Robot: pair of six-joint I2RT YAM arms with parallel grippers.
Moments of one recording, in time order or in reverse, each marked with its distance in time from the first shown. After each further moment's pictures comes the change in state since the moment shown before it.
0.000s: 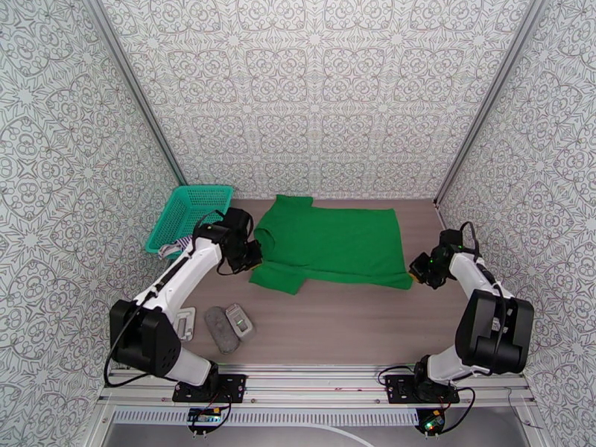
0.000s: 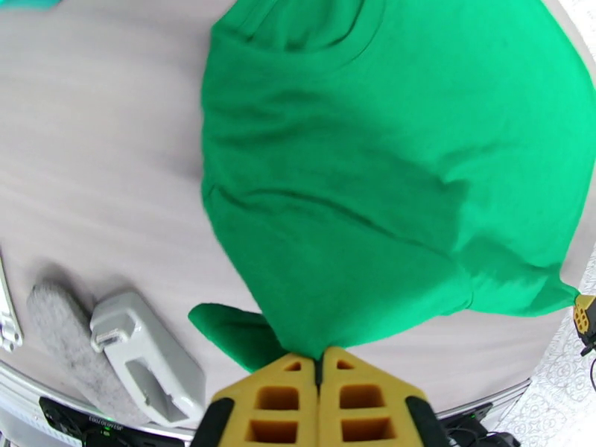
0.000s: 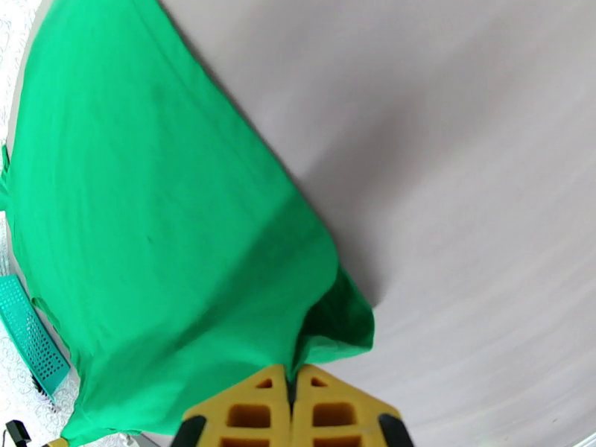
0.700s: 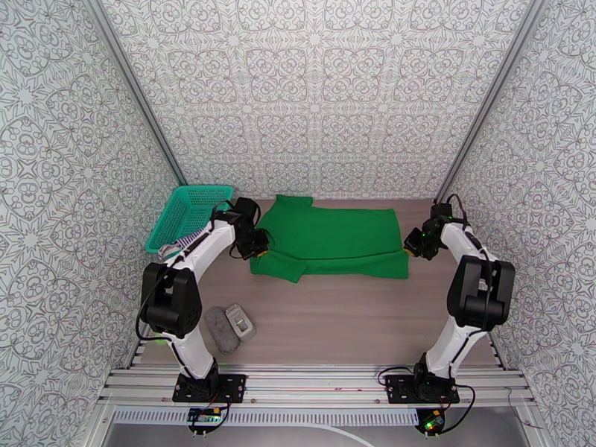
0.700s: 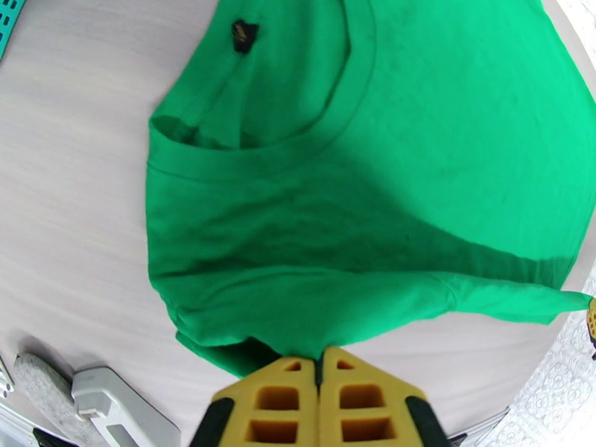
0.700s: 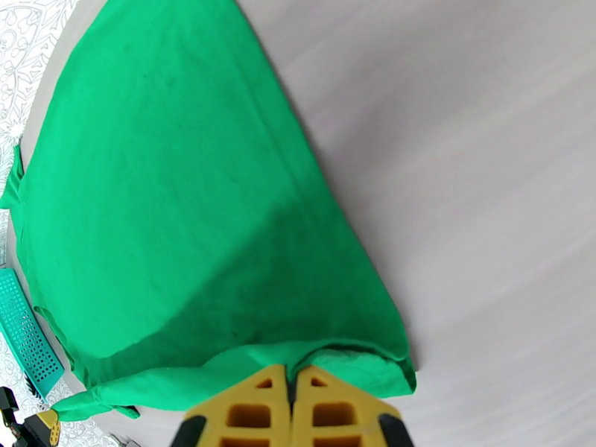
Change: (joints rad) left arm 0.050 0.256 0.151 0.086 0.020 -0.021; right arm 0.070 0.336 0.432 -0.077 0.006 -0.088
